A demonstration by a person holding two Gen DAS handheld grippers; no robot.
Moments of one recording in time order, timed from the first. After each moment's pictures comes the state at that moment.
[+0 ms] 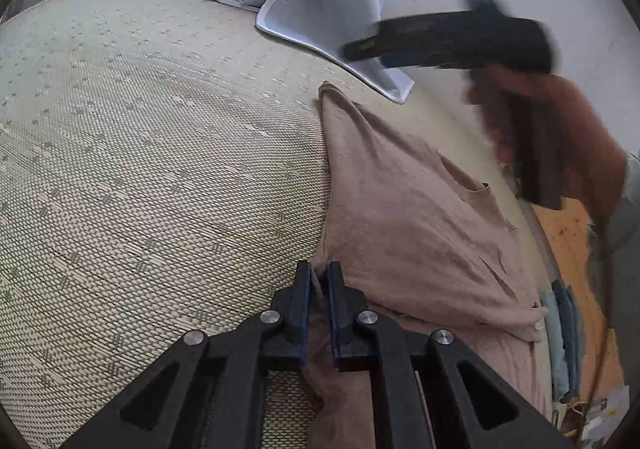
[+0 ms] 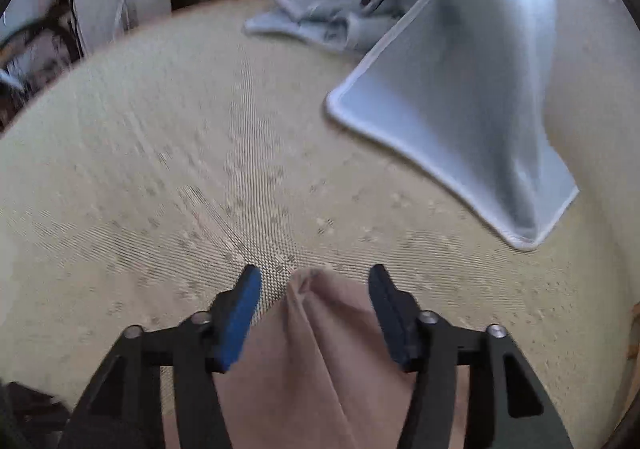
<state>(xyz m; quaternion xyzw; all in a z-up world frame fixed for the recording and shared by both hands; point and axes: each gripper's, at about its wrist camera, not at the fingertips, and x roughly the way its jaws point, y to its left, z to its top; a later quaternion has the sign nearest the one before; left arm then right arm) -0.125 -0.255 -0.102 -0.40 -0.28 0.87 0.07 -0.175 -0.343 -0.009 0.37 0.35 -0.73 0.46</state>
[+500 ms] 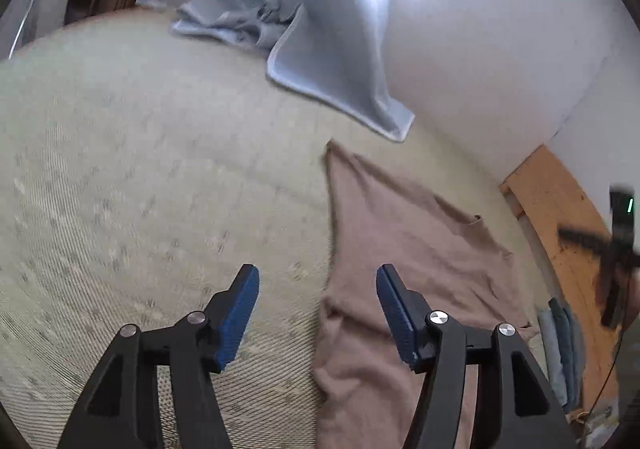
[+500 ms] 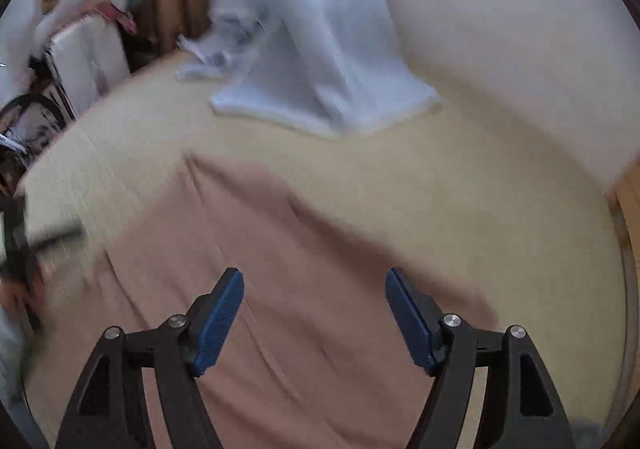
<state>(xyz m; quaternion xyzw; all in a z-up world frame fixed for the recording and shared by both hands) -0.114 -0.262 -0.041 -0.36 -0.24 0.90 0.05 -0.221 -0.003 0.065 0.42 0.26 -0.77 0.40</state>
